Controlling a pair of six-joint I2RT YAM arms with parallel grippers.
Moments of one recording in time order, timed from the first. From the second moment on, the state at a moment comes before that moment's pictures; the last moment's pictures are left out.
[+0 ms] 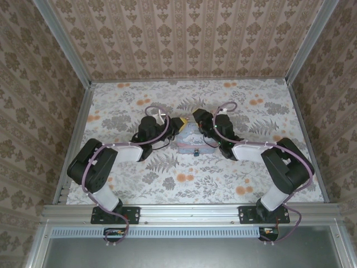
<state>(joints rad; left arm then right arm) -0.59 1.64 0.69 0.78 0.46 -1.37 0.51 1.62 0.71 0.71 -0.03 1.38</state>
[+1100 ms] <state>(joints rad) -0.49 1.64 1.17 -0.12 0.91 -0.51 0.29 1.65 0.86 0.66 -0.76 0.94</state>
